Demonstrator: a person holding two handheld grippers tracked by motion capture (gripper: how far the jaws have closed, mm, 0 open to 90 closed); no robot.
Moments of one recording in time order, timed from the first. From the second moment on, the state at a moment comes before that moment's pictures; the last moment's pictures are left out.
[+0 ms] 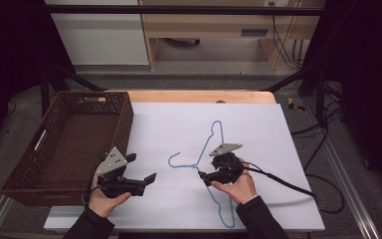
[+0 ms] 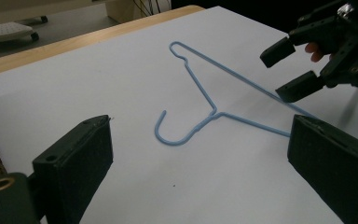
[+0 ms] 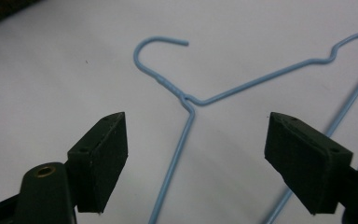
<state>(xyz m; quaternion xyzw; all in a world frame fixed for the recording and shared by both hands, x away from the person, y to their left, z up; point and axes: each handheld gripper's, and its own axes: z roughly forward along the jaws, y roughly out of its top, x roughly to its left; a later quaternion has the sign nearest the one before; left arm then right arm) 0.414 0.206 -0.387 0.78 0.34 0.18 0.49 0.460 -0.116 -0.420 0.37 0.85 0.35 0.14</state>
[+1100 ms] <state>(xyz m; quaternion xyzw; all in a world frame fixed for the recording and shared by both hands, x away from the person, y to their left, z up) 0.415 0.199 -0.394 0.79 0.33 0.18 0.48 0.454 -0.093 -0.466 0.40 0.86 0.28 0.12</state>
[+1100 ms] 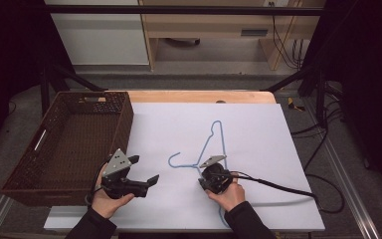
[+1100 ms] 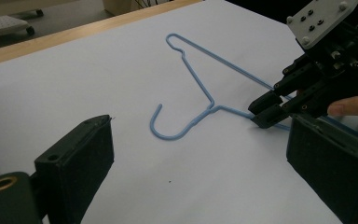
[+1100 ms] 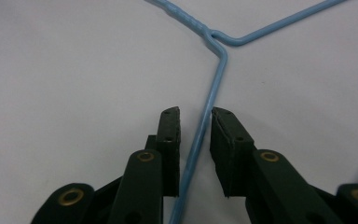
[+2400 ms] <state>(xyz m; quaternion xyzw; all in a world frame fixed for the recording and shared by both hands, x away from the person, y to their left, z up) 0.414 0.194 -0.397 0.80 0.33 0.17 0.47 0.452 -0.093 -0.464 0.43 0.85 0.27 0.12</state>
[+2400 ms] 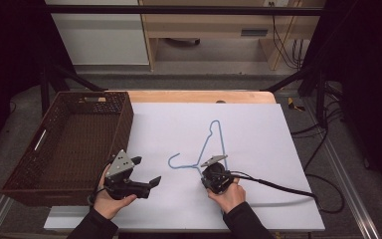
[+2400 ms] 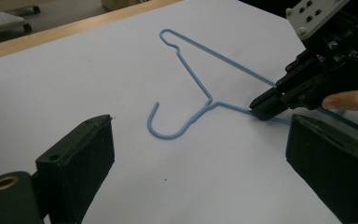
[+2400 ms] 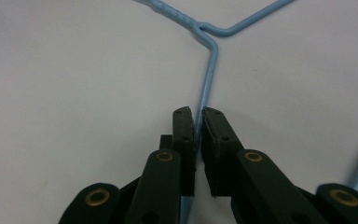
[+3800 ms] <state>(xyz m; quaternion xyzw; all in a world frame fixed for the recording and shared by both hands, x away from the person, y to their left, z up) 0.427 0.169 -0.420 0.80 0.34 0.13 0.48 0.453 -0.125 -0.423 0.44 0.82 0.37 0.07</state>
